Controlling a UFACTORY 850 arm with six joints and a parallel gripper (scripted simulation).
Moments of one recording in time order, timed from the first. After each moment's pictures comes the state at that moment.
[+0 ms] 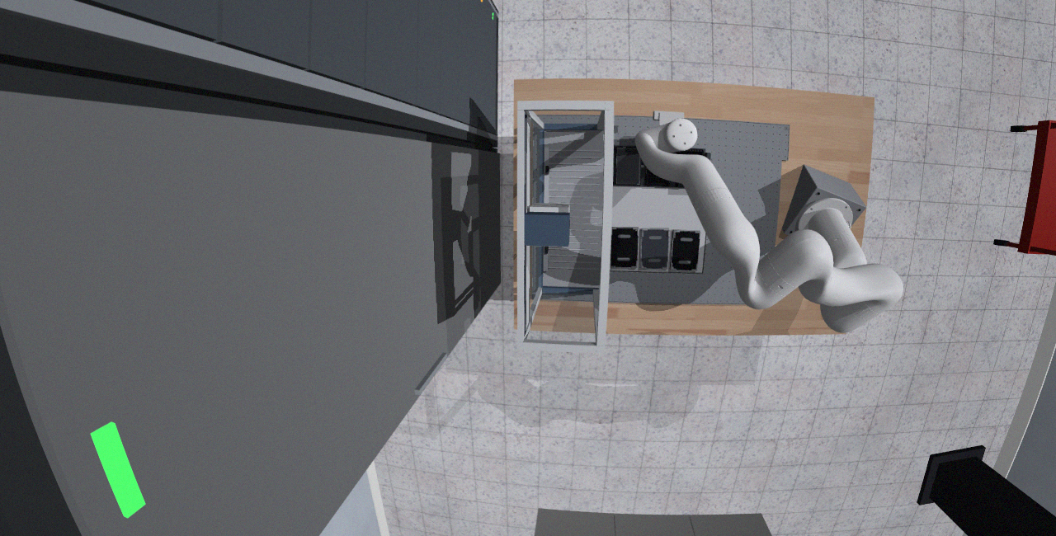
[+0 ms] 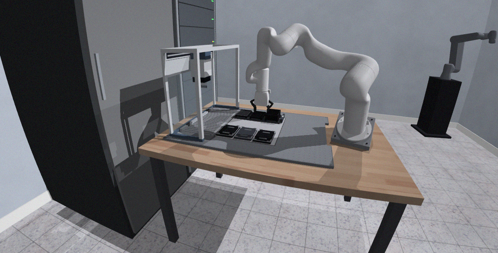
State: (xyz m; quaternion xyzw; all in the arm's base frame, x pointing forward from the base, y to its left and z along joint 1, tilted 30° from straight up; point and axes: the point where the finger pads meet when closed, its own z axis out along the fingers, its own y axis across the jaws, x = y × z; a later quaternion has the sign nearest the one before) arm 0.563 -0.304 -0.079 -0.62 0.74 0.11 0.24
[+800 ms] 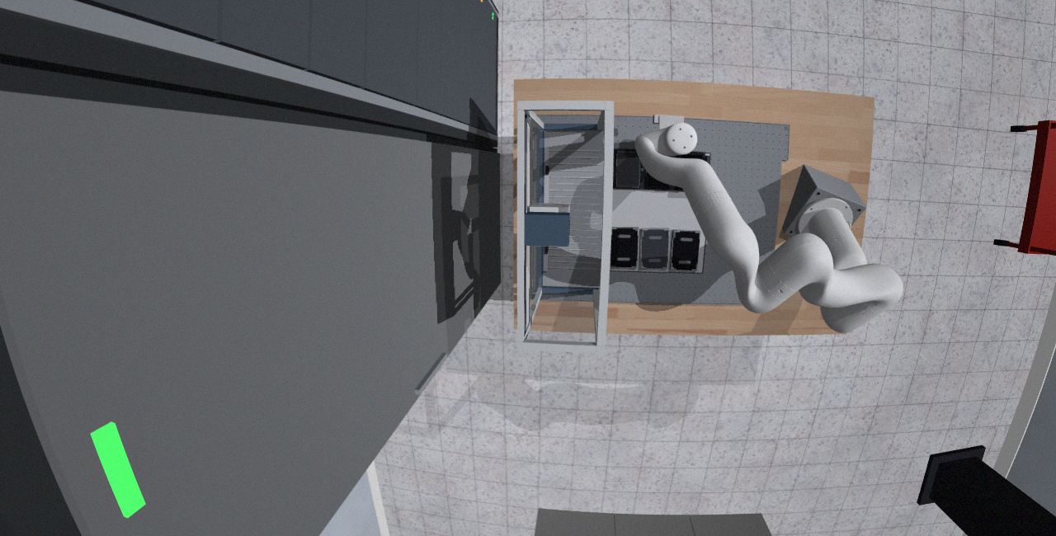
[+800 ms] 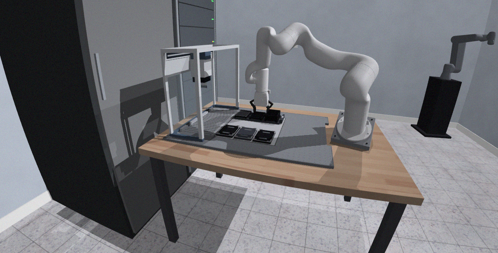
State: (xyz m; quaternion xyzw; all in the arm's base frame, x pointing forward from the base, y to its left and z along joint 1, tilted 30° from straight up) arm 0.564 -0.295 -0.074 -0.62 0.74 0.11 0.24
